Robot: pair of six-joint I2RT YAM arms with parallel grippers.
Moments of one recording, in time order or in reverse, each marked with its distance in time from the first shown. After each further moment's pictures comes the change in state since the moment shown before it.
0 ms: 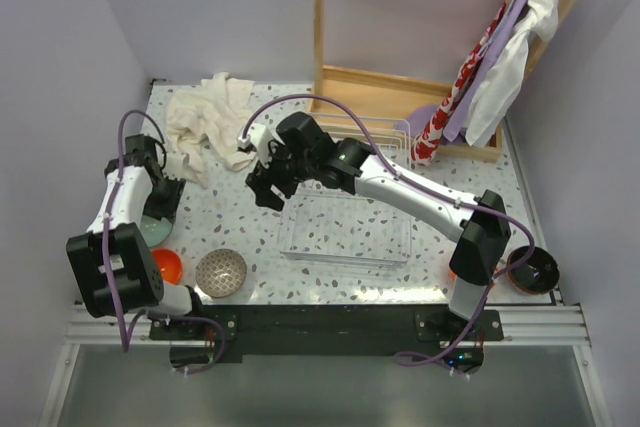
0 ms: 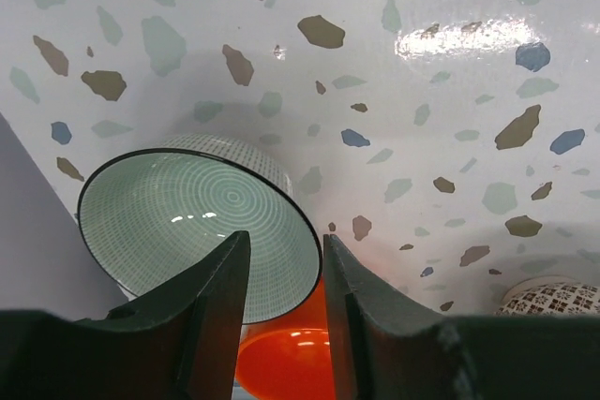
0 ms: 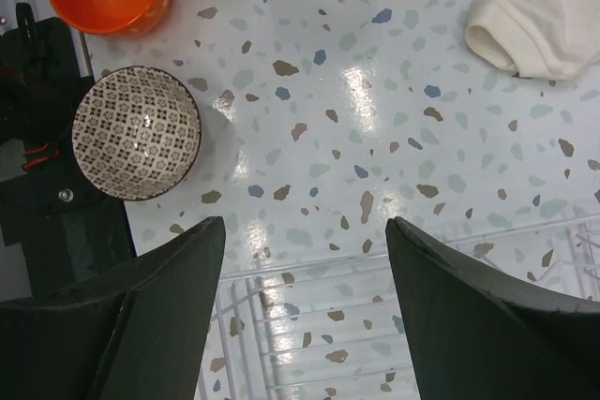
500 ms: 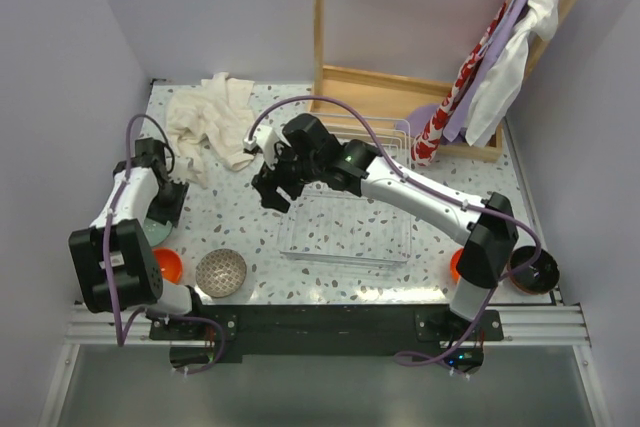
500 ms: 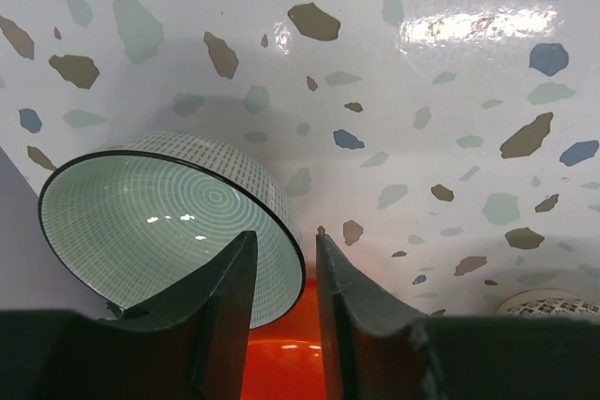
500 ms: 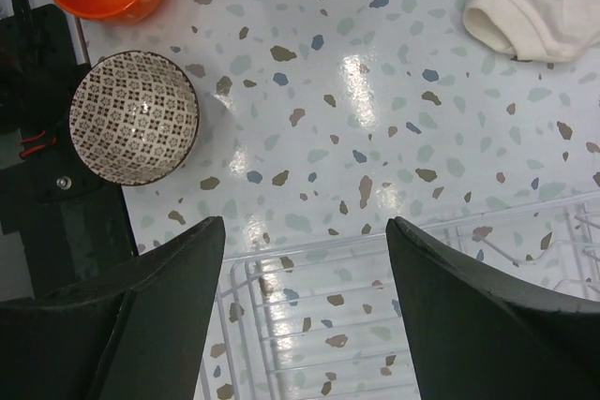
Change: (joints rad) left arm -0.041 0.022 -0.040 0.030 -0.045 -0.063; right arm -0.009 -0.040 -0.051 0.000 0.002 -0.005
